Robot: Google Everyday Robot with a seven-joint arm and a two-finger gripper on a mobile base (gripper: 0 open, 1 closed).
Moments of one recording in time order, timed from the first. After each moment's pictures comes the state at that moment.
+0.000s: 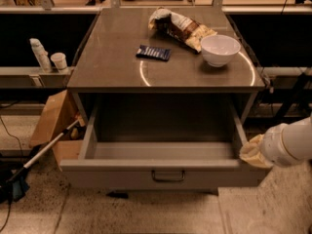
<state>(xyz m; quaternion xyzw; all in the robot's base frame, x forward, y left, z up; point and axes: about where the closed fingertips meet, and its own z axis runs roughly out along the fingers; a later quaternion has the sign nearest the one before) 0.452 -0.272 0.701 -0.53 0.81 0.05 0.24</state>
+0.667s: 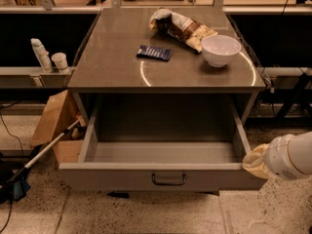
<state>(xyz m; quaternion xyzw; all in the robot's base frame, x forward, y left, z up) 0.422 -0.265 0.704 -0.52 0.82 0.05 0.24</state>
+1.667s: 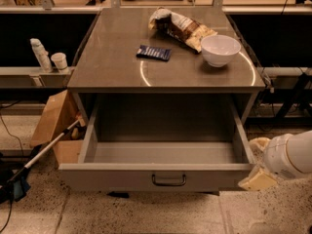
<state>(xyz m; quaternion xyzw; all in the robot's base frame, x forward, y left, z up) 0.422 -0.265 0.704 -0.52 0.82 0.05 0.24</state>
